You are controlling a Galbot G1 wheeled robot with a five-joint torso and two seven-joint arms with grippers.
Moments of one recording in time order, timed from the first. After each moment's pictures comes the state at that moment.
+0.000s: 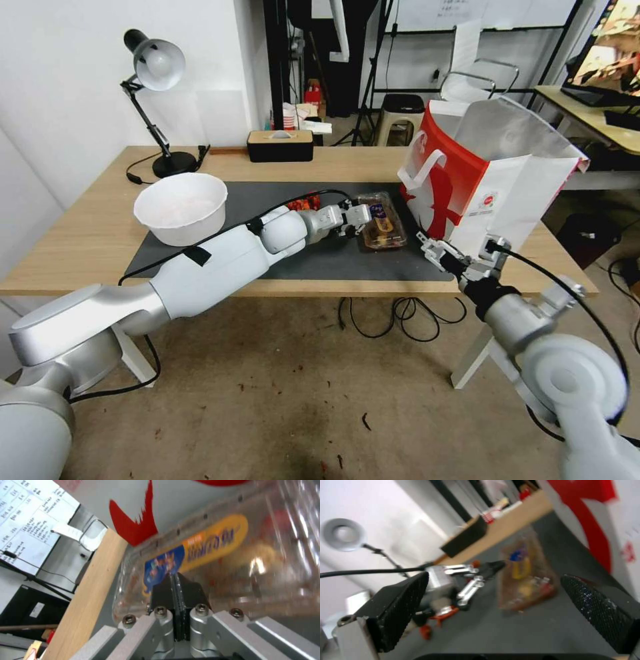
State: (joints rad) left arm 0.07 -1.16 0.71 -1.24 -0.26 0.07 0.28; right arm -1.29 1.26 0.64 2.19 1.12 -0.54 0.19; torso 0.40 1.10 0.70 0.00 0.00
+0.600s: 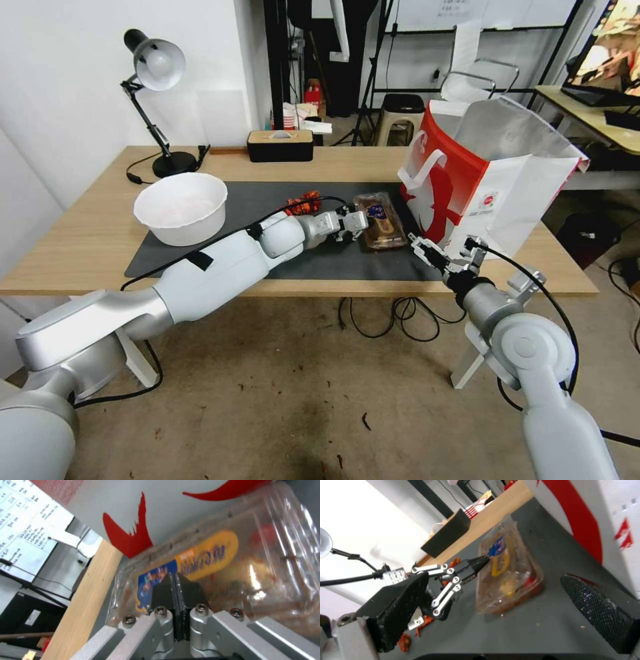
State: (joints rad) left arm 0.08 -1.18 0.70 -1.23 -0.26 0.05 0.29; right arm -1.20 1.30 0.59 2.08 1.11 -0.53 0.23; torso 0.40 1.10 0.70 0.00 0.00
